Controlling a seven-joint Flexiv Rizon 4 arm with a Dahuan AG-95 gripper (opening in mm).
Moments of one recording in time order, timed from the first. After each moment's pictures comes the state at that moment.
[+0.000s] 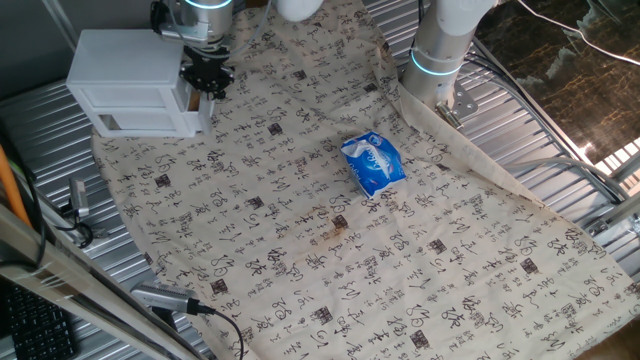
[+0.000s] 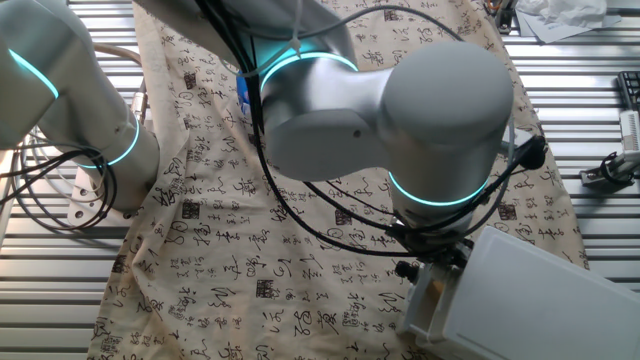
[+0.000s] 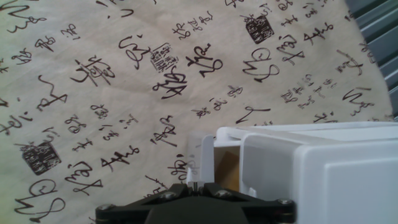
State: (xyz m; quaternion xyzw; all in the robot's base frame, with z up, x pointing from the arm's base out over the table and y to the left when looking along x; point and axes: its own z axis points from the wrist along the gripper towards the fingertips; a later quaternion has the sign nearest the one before) arm 0.529 -0.188 0.097 -0.52 0.85 -0.08 0.05
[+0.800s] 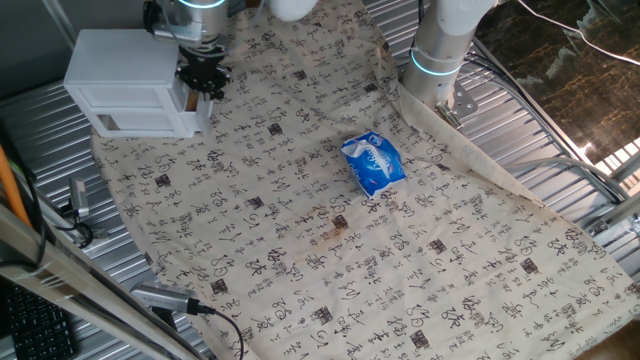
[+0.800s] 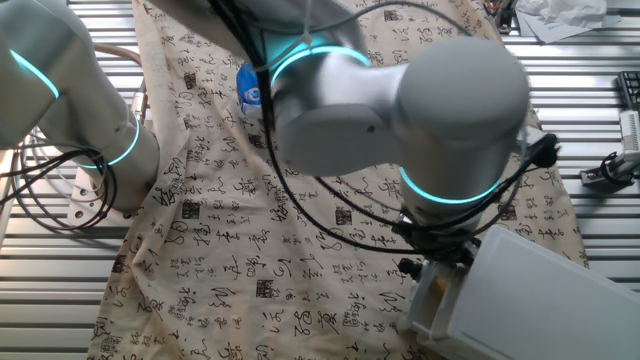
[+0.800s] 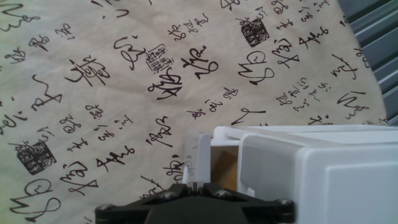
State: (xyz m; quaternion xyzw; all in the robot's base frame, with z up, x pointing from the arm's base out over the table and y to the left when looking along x) arm 0.534 -0.183 0.107 -0.50 0.86 -0.07 0.04
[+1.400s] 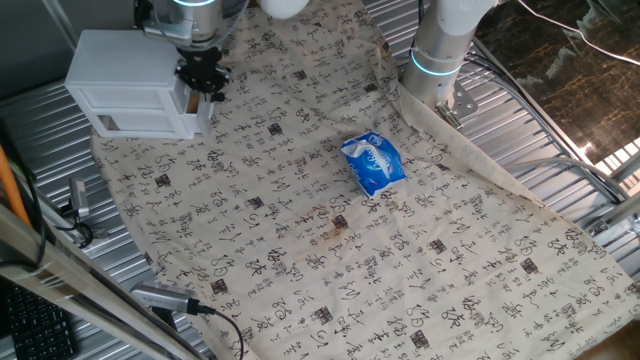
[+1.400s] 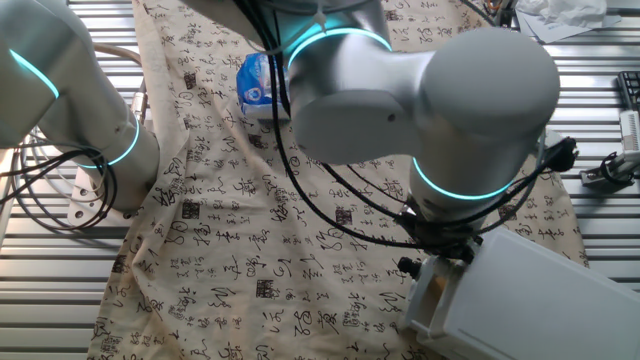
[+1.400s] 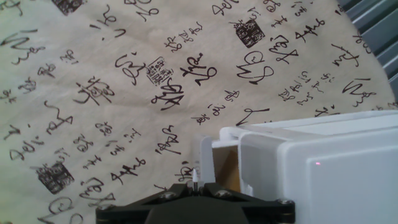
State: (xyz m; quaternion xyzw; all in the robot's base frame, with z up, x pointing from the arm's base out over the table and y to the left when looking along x) arm 0.532 -0.172 0.109 -0.46 0.88 -0.05 0.04
